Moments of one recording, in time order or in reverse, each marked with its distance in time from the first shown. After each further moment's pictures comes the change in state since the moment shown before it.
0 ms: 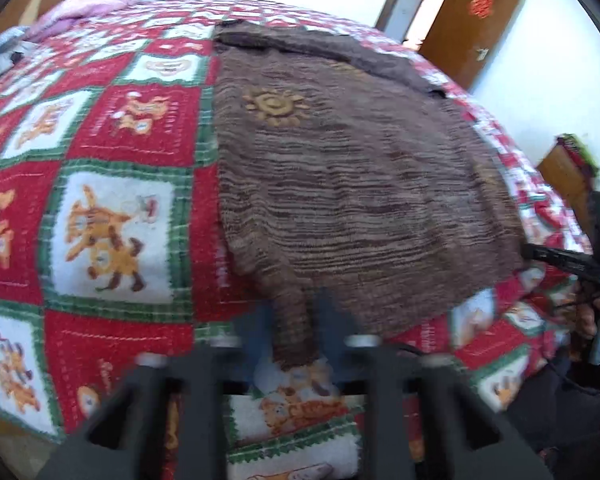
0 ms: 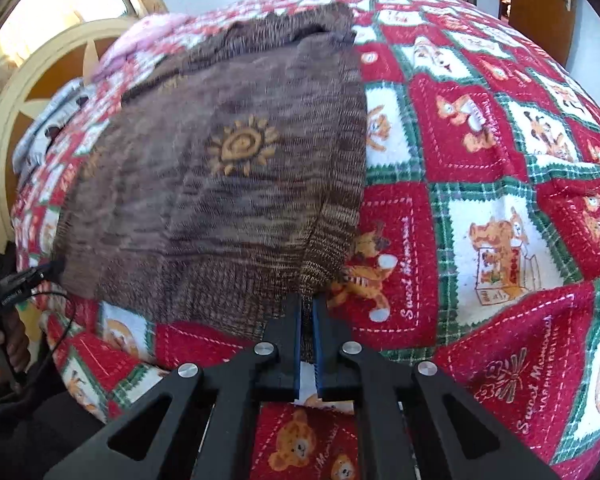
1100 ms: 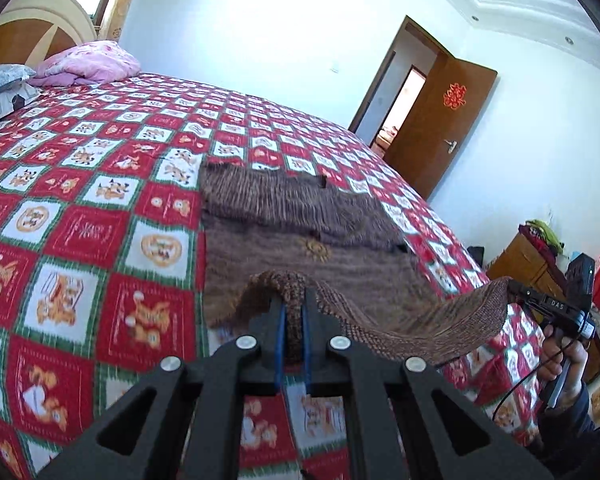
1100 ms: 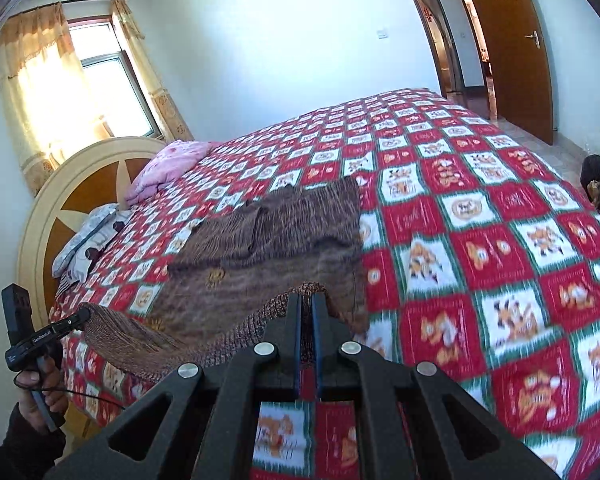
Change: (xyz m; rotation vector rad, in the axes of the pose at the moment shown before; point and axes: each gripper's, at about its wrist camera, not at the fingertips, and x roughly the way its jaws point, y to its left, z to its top) left arm -0.074 0.012 0.105 -0.066 -0.343 -0.116; right arm -0.102 -0.001 0.104 0.022 -0.412 0.145
